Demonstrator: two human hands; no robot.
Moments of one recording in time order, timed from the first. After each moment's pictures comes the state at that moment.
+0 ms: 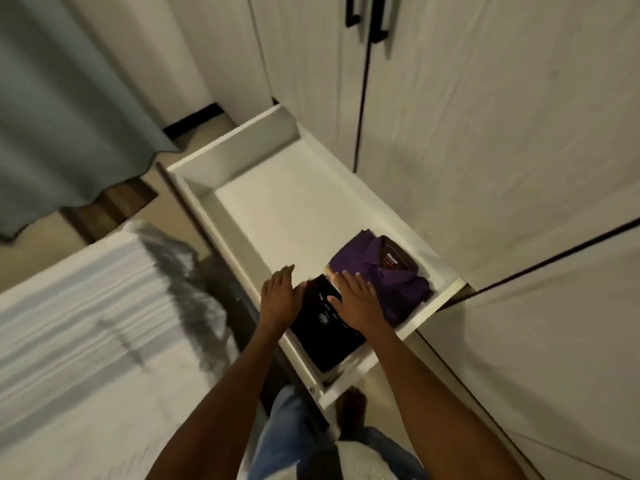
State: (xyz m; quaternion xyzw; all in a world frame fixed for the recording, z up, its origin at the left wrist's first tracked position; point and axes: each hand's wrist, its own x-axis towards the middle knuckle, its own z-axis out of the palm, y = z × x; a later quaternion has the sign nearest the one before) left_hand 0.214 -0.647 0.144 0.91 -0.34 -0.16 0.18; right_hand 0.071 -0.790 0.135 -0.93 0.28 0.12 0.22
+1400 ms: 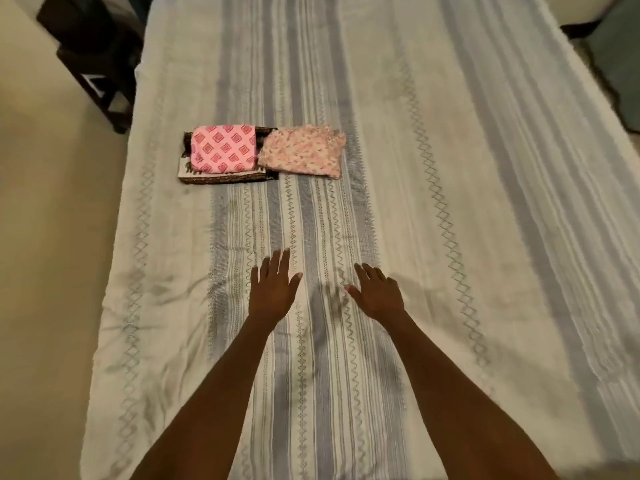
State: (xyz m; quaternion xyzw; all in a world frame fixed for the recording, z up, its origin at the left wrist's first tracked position) left_hand -0.216 0.136 0.101 0.77 0.60 -0.03 0.22; right_hand 0.024 0.076 0.085 -0.72 -0.63 0.28 -0.08
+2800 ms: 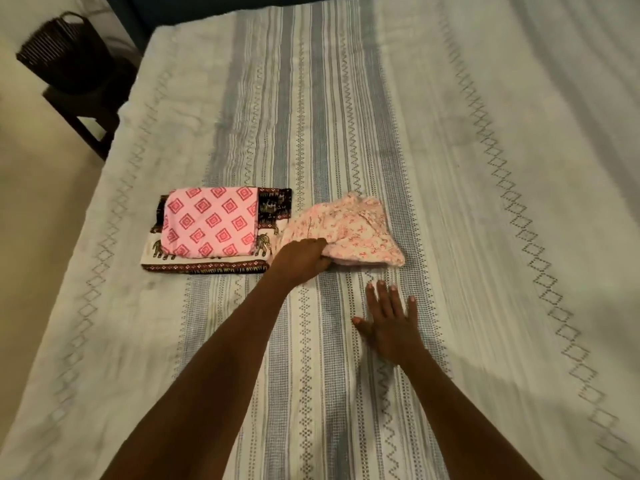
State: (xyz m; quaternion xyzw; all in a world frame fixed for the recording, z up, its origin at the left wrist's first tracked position) left_hand -0.123 0.559 -0.061 0.86 0.47 -0.07 0.18; right_hand 0.059 0.378 -0.147 -0.72 -0.66 0.21 -0.03
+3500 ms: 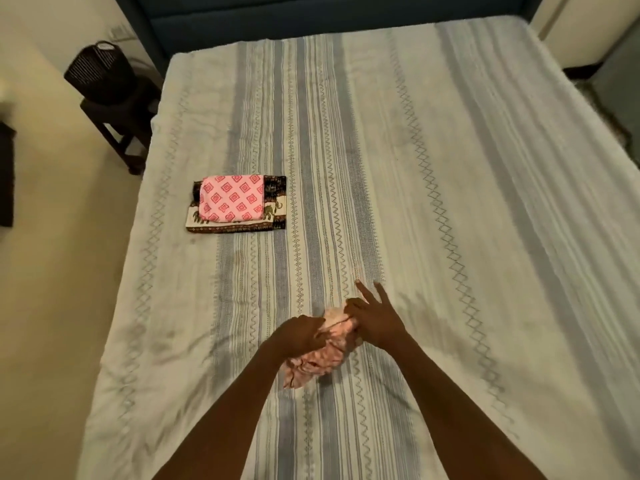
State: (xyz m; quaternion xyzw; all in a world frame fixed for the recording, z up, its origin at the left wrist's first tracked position) left_hand -0.180 0.214 0.099 0.82 0.41 -0.18 0.36; right_hand 0.050 0.167 0.058 -0.58 -0.80 0.13 -0.04
